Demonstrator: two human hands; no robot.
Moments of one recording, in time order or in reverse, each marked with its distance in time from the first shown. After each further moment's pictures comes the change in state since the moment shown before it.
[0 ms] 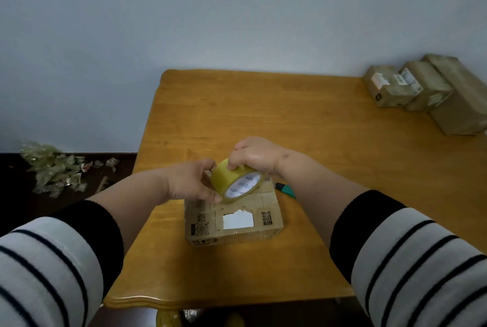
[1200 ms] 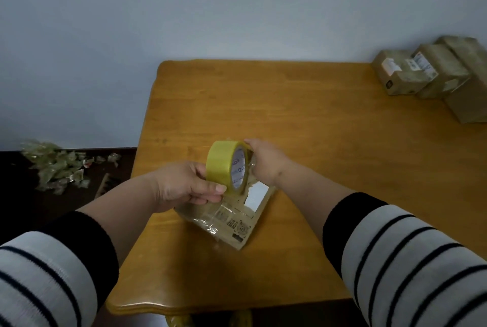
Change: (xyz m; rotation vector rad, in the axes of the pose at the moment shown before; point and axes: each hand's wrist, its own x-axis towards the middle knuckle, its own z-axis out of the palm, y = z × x) left_hand 0.014 -0.021 -0.006 -0.508 -0.109 0.004; right_hand 0.053 0.061 0.016 -0.413 0.190 0.070
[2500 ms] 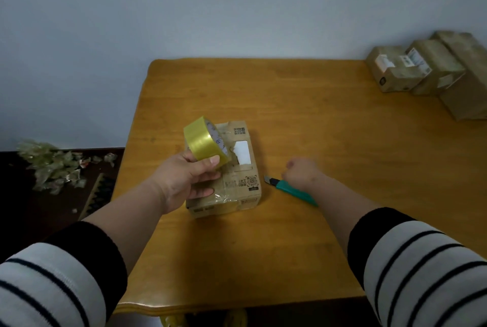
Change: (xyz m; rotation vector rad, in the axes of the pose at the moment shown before) left_hand 0.020 0.010 0.044 -0.409 0.351 0.088; right_hand -0.016 0.100 0.003 0.039 -0.020 0.398
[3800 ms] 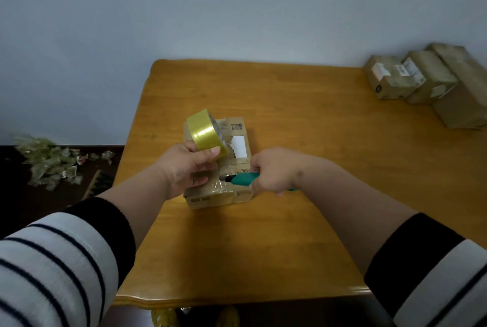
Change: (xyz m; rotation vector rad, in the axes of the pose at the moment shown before) left_hand 0.008 0.006 0.002 0.052 0.027 0.030; right_hand -0.081 -0.063 -0.052 -0.282 -0.255 -0.429
